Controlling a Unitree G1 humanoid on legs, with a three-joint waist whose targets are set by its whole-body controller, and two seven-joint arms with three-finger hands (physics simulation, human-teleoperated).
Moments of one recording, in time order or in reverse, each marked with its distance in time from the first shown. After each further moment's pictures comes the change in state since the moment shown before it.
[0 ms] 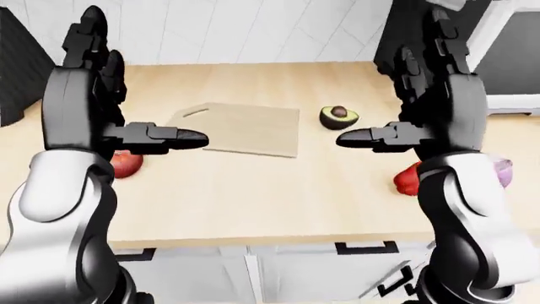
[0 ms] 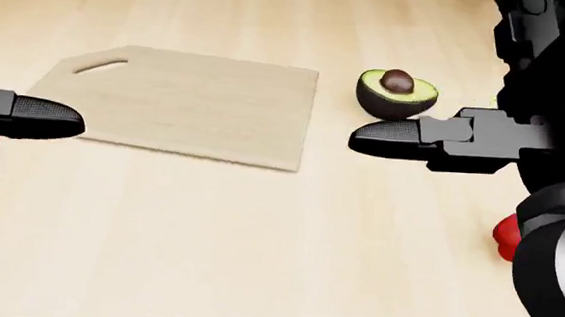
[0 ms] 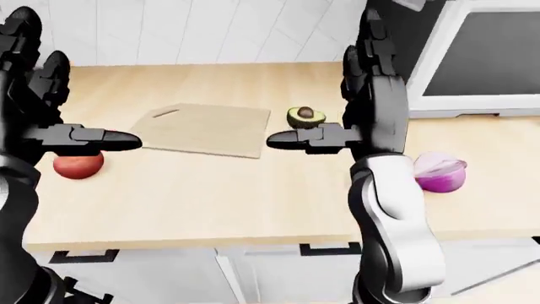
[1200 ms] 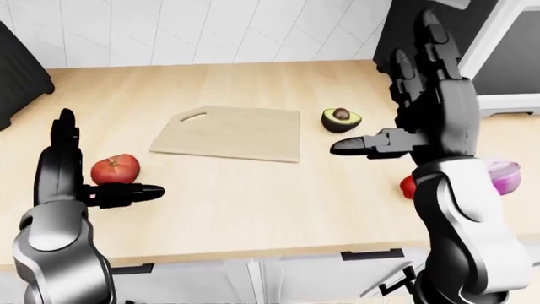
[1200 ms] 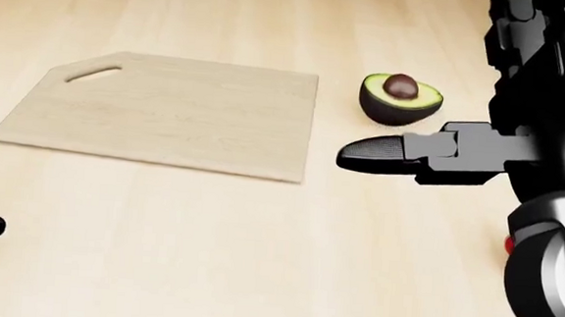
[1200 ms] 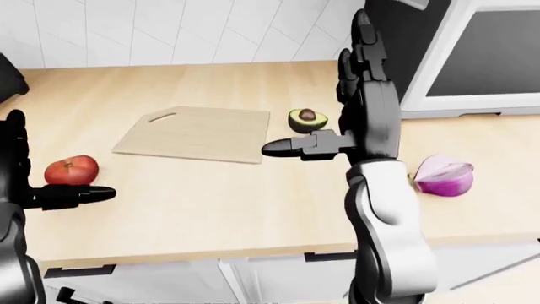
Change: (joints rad) left arm 0.332 -0.028 0.079 0.187 0.551 -0.172 -0.246; right arm 0.023 0.019 0.037 -0.023 -0.096 -0.001 0.060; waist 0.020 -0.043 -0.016
